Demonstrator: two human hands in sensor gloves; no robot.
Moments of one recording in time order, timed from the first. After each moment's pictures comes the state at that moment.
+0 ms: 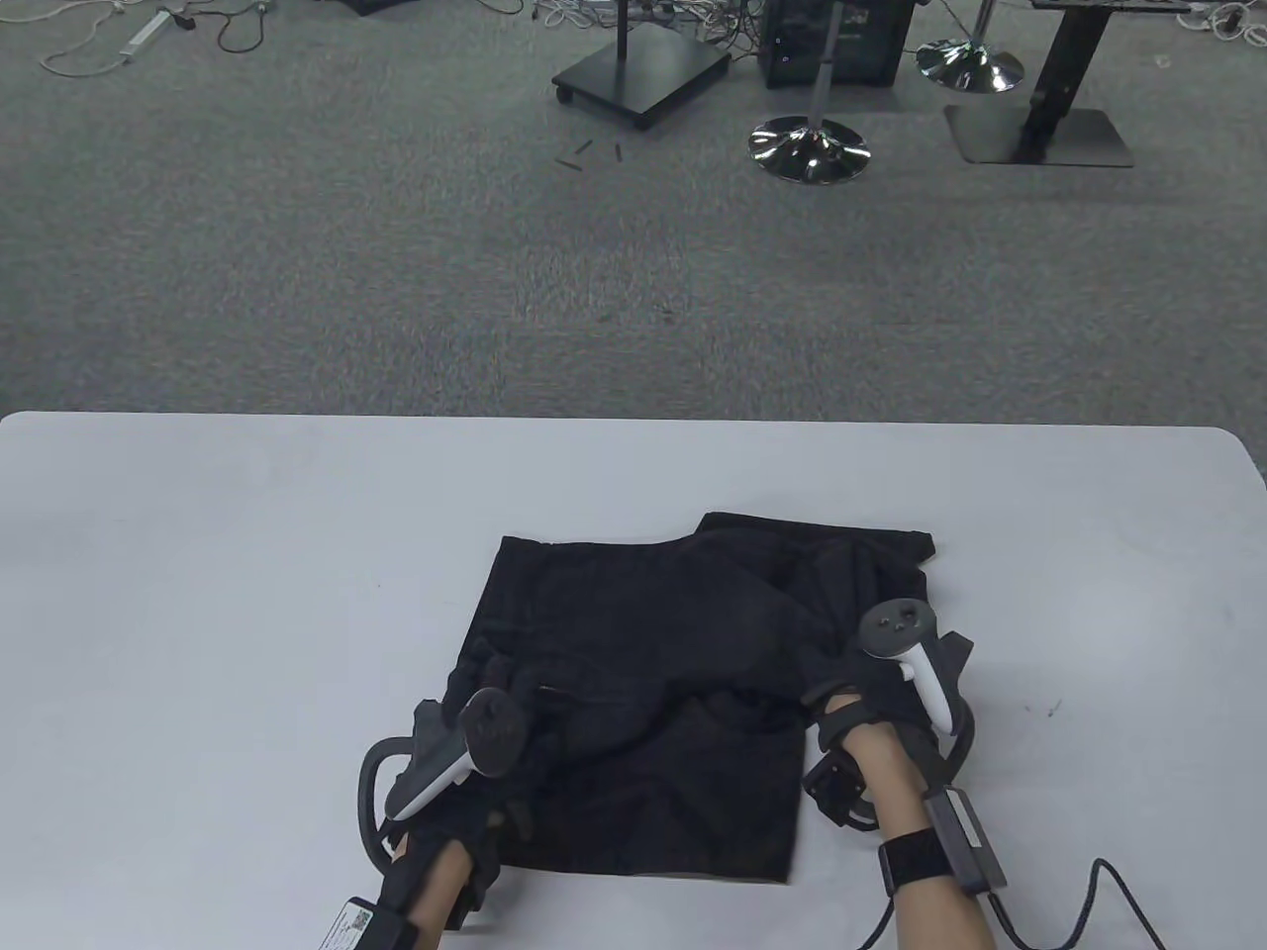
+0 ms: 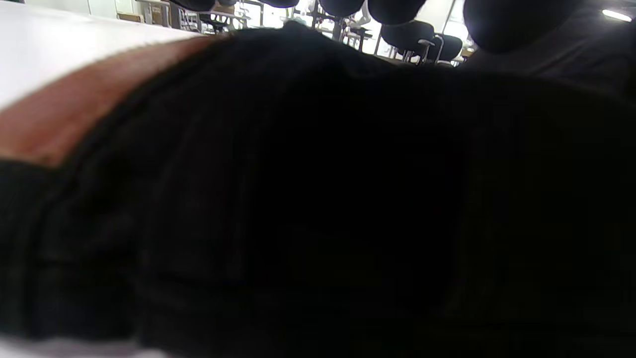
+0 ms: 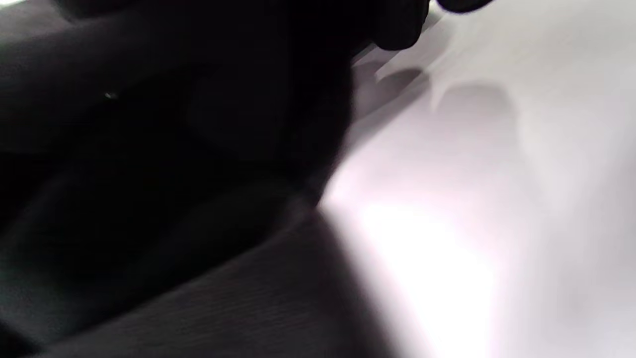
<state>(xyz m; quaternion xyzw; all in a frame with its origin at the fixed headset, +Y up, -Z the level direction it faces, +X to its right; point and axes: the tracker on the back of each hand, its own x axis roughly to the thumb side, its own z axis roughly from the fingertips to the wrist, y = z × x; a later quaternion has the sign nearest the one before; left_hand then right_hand) -0.169 -0.757 -0.286 -0.17 -0.03 0.08 0.98 0.214 -0.758 -0.367 -0.21 0.18 0.90 0.33</state>
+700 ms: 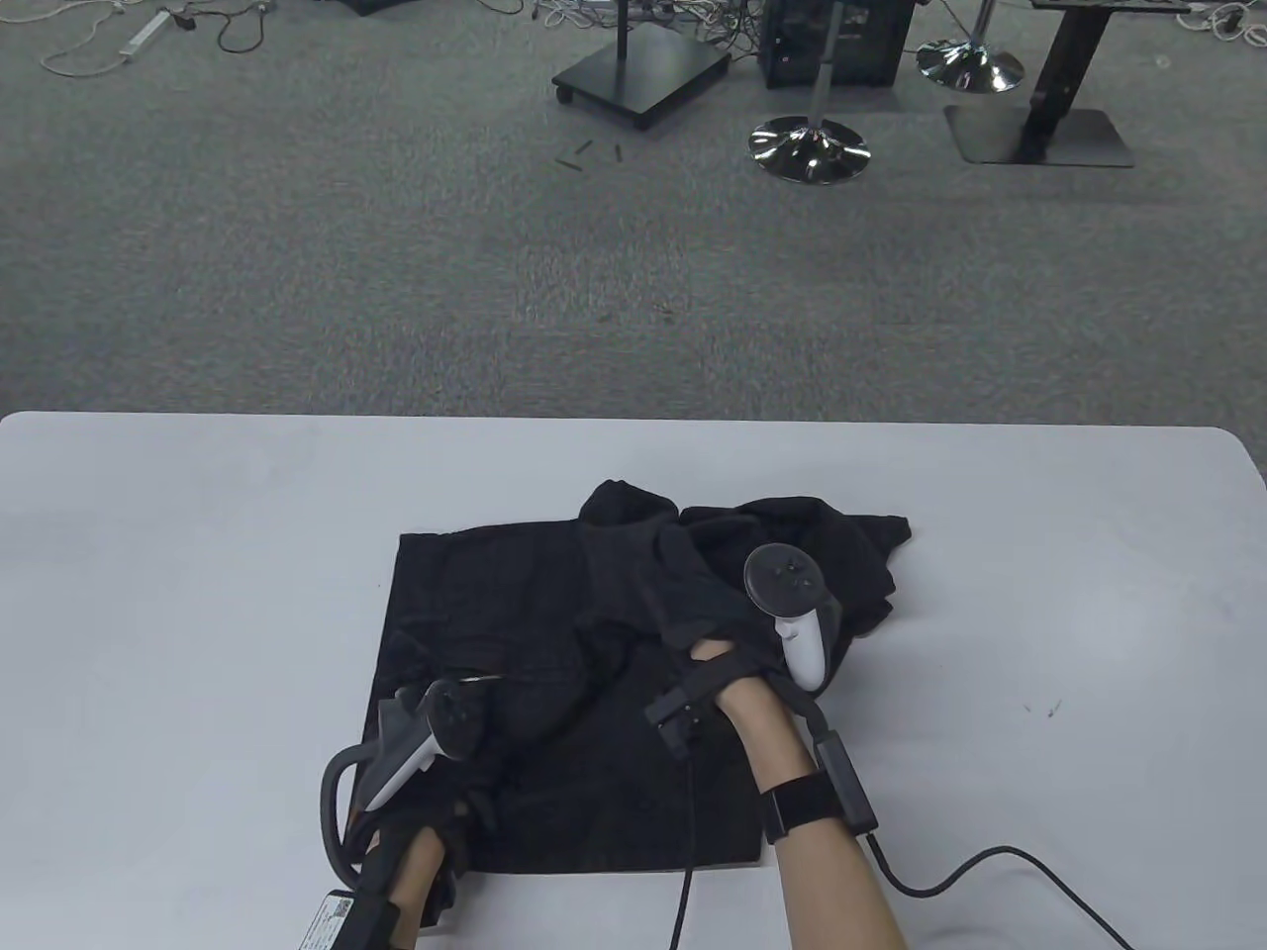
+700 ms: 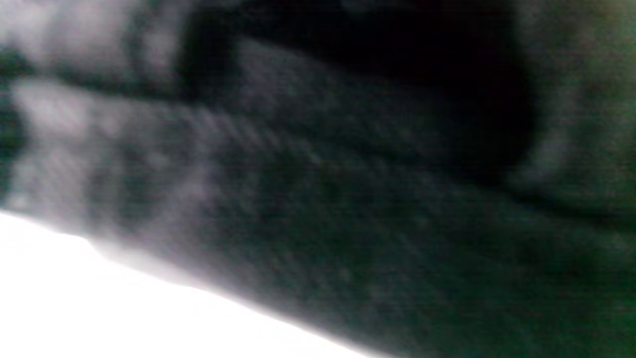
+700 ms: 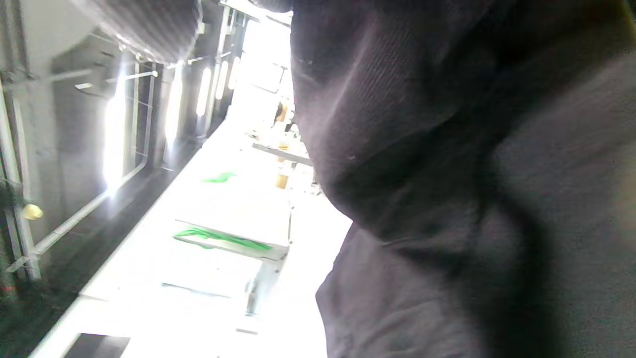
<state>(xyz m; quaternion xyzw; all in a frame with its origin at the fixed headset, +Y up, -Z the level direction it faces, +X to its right) -0.222 -0.791 -0.299 -0.23 0.10 0.07 0.96 0.094 -0.726 -0.403 0.03 0.12 0.82 0.56</state>
